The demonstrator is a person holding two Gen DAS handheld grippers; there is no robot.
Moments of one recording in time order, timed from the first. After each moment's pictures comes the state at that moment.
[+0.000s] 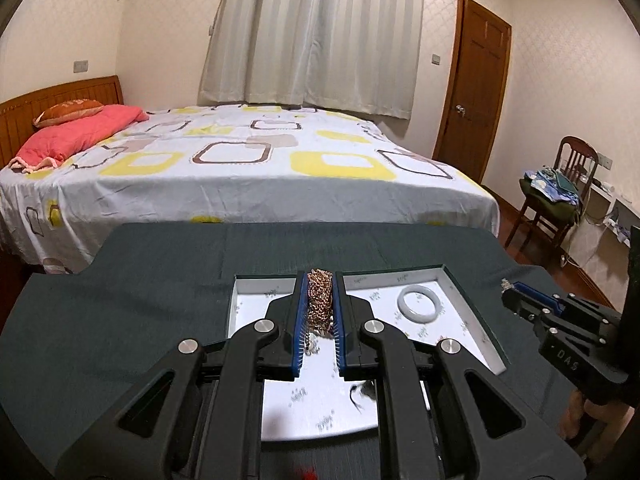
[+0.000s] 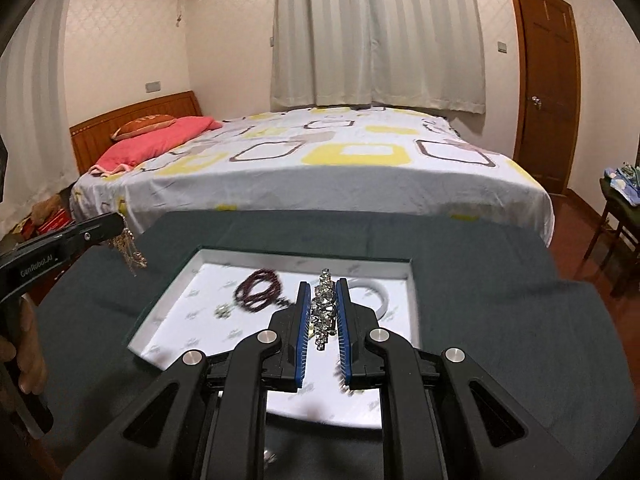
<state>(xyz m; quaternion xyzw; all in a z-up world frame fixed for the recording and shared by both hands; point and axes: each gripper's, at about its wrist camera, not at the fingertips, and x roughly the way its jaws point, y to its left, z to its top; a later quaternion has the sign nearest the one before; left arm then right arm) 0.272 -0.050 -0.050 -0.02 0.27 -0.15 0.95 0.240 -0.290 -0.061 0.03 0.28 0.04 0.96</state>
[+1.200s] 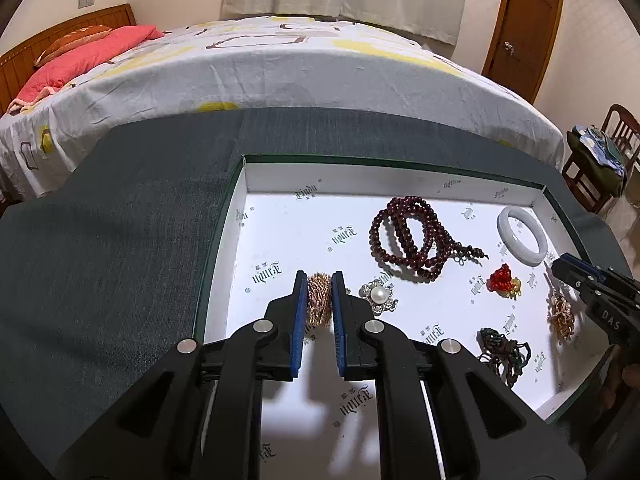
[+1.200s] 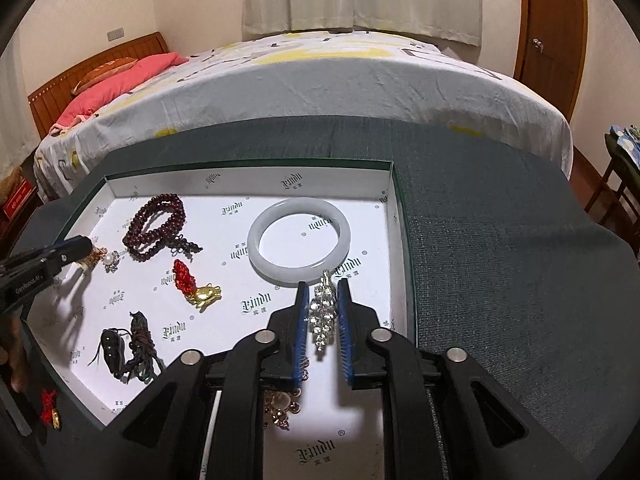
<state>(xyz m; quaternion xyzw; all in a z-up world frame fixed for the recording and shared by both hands) 0.352 -0.045 -0.174 0.00 0.41 -0.10 0.91 0.312 -0.319 -0.162 0.03 0.40 0.02 0.92</state>
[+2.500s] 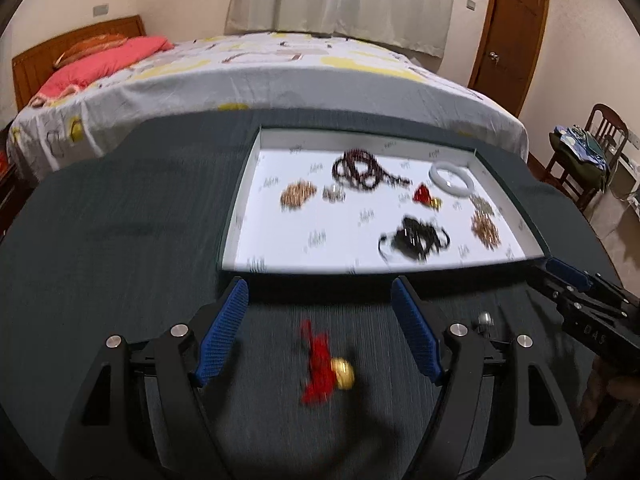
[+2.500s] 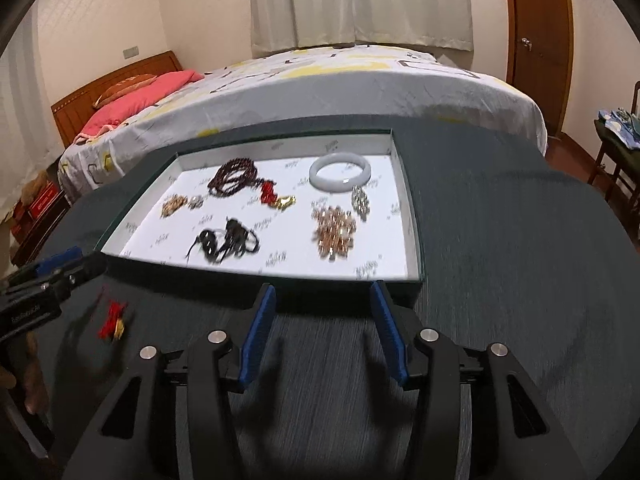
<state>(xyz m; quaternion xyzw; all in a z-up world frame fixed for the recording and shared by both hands) 0.207 -0.036 -0.148 -0.01 0.39 -0.10 0.92 0.183 -0.298 -0.145 0.06 0.38 0.03 0.92</state>
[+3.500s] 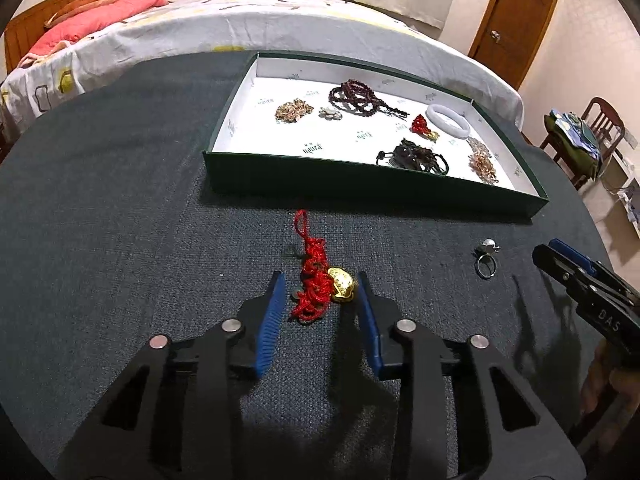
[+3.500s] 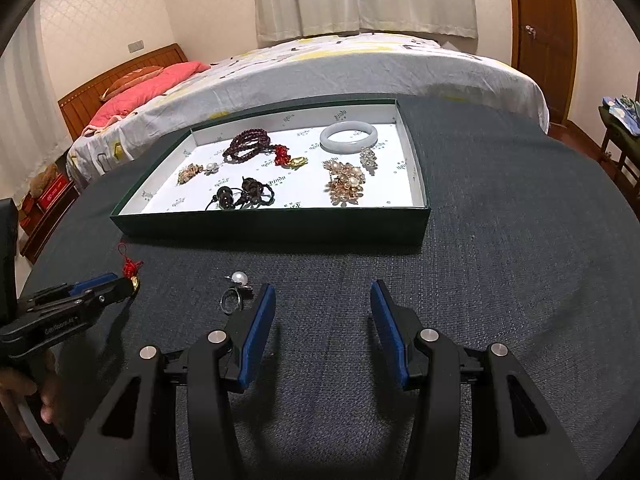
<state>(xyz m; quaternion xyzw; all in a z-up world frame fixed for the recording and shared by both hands) 0.186 -0.032 -0.185 -0.03 0.45 -0.12 0.88 0.159 -0.294 -0.160 0.07 0.39 0.04 0.92</state>
